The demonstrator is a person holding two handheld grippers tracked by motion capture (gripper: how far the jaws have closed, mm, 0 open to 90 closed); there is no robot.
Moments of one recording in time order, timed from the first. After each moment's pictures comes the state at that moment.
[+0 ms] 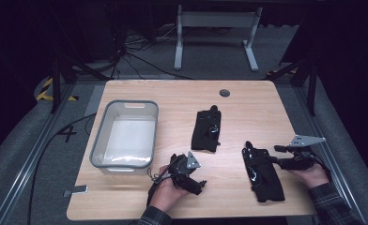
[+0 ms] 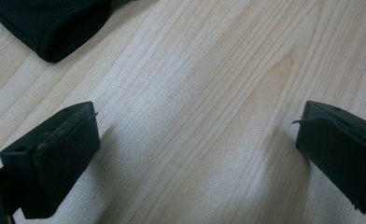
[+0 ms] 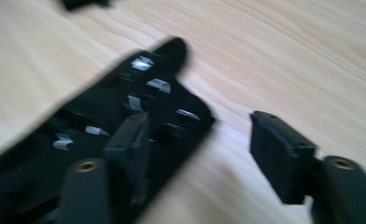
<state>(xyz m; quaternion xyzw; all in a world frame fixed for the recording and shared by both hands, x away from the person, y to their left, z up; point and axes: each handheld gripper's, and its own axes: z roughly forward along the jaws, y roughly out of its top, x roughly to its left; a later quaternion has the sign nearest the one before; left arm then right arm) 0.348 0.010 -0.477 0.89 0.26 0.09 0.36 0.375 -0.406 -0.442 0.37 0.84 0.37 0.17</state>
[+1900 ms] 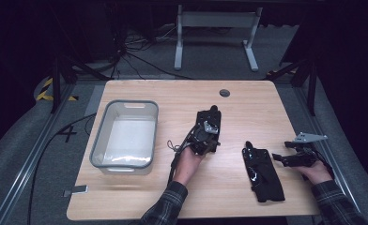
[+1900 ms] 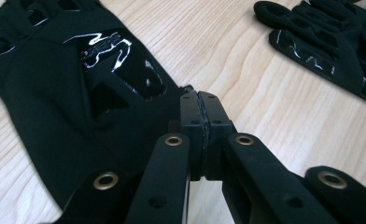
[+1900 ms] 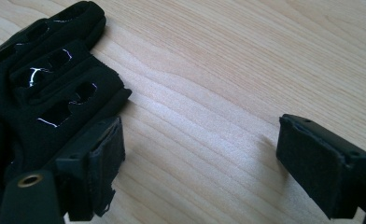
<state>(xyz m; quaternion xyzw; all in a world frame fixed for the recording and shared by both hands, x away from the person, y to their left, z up) 0.434 -0.050 -0.441 0.87 0.30 0.07 0.38 0.394 -0.431 -0.462 0.42 0.82 0.34 0.19</state>
